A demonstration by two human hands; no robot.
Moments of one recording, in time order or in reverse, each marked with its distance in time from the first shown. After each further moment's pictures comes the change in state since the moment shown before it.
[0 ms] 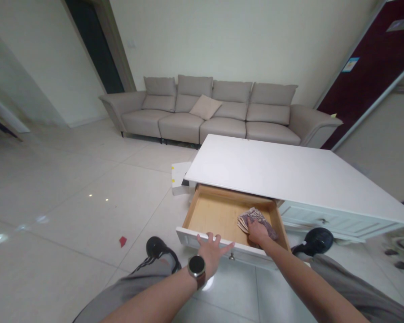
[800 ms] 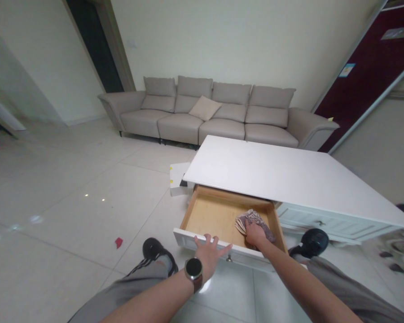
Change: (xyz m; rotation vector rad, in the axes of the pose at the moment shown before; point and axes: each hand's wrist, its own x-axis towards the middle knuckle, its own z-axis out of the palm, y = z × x) left_hand 0.001 -0.001 0.003 -0.030 0.002 -0.012; right_hand 0.005 0.000 0.005 -0.005 -0.024 0.005
